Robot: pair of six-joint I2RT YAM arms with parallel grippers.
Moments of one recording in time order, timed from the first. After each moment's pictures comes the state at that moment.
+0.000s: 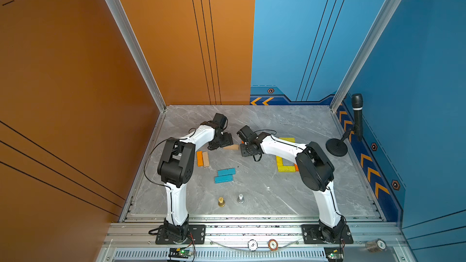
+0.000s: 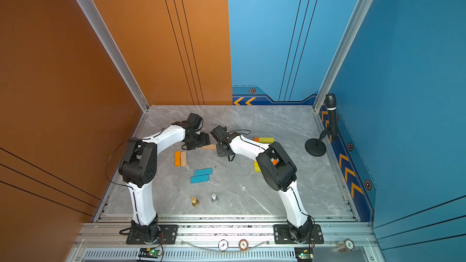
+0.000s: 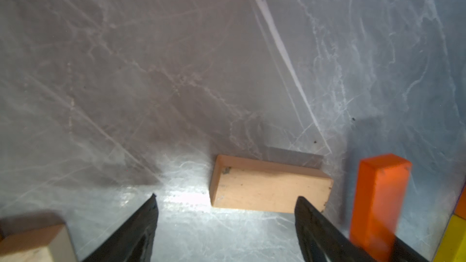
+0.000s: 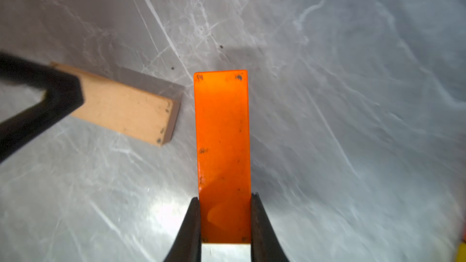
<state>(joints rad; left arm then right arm) -0.34 2.02 1.47 -0.66 0.06 -0.56 0.74 2.05 1.55 -0.59 0.17 0.50</state>
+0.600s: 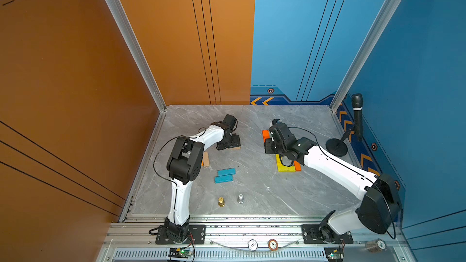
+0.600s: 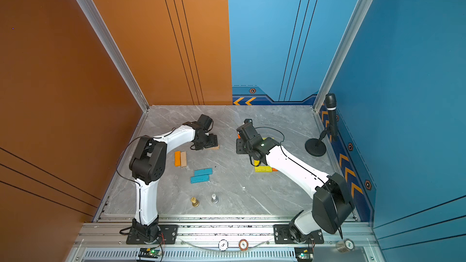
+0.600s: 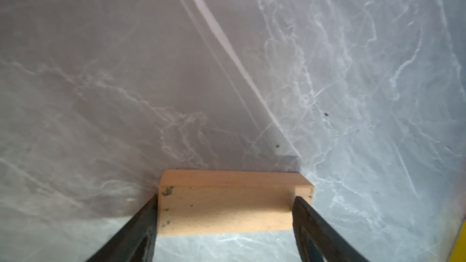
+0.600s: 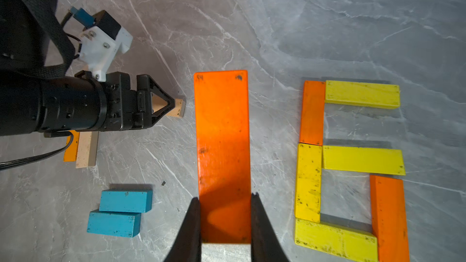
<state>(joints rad) -0.43 2.12 1.57 -0.66 0.03 -0.60 0.66 1.44 1.17 -0.56 0.18 0.53</state>
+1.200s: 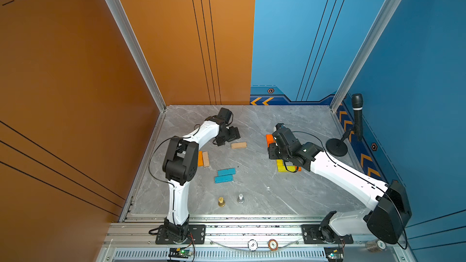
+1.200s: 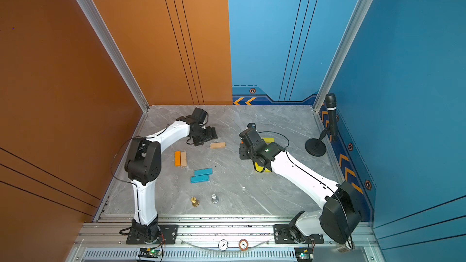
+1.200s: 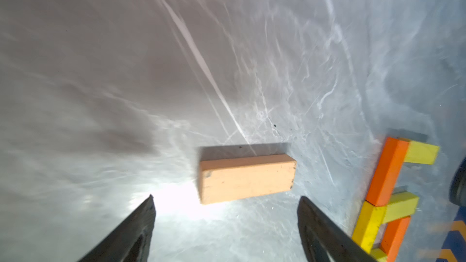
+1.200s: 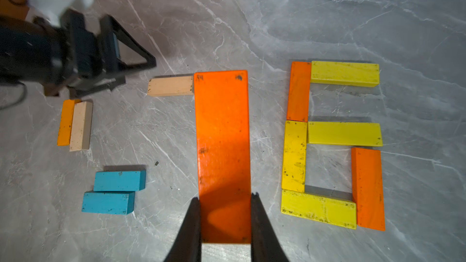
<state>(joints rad) -0.31 1.99 1.60 -0.71 0.16 -0.65 0.72 1.40 1.13 -0.62 0.21 0.56</state>
